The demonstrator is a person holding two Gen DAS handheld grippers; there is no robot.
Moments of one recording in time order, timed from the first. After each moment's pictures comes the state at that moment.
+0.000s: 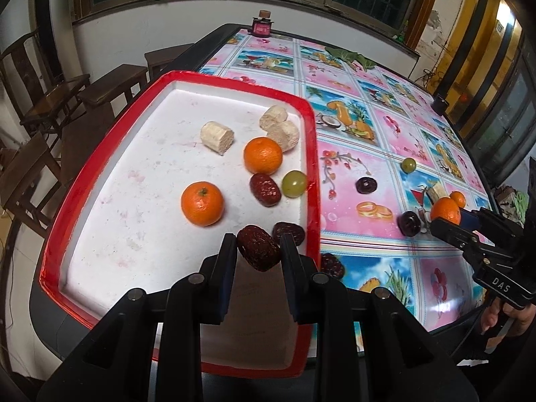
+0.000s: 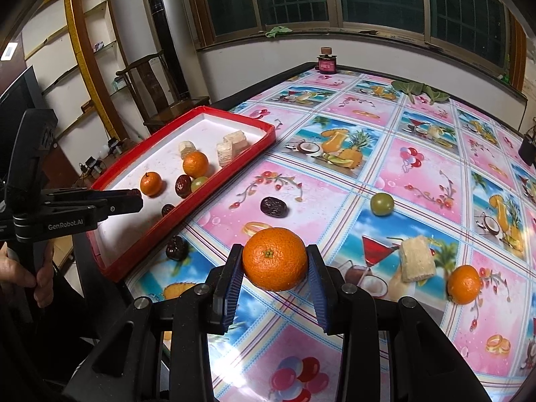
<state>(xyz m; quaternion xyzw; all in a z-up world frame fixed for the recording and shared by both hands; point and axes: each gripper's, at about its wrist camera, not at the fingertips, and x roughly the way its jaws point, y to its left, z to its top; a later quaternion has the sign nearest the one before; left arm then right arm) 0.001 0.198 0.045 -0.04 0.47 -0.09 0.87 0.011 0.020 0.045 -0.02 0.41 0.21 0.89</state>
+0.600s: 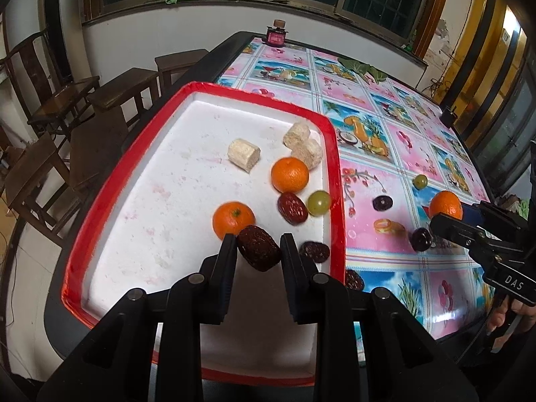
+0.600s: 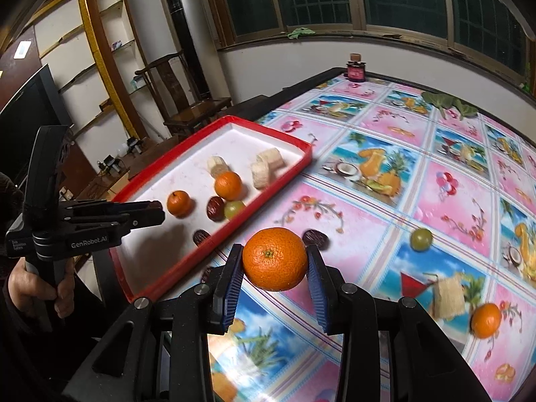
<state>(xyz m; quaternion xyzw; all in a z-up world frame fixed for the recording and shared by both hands) 0.013 0.218 0.056 -0.04 0.46 -0.08 0.88 0.033 0.054 0.061 -0.02 0.41 0.25 0.88</state>
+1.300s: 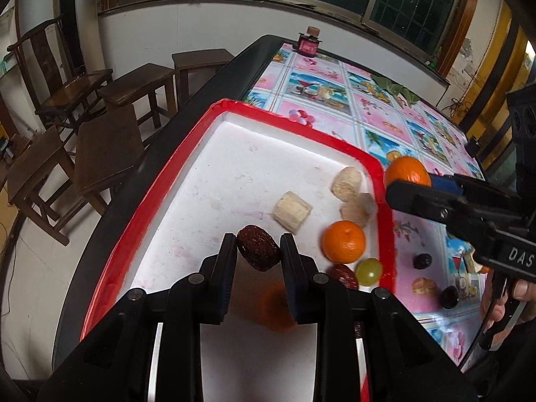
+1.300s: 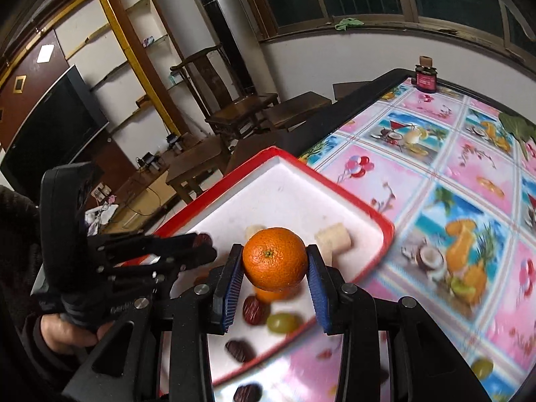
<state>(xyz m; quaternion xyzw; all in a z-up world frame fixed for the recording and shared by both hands) 0.079 0.249 0.040 -0.07 0.46 -0.04 0.88 0.150 0.139 0.063 0.00 0.43 0.35 0.83</state>
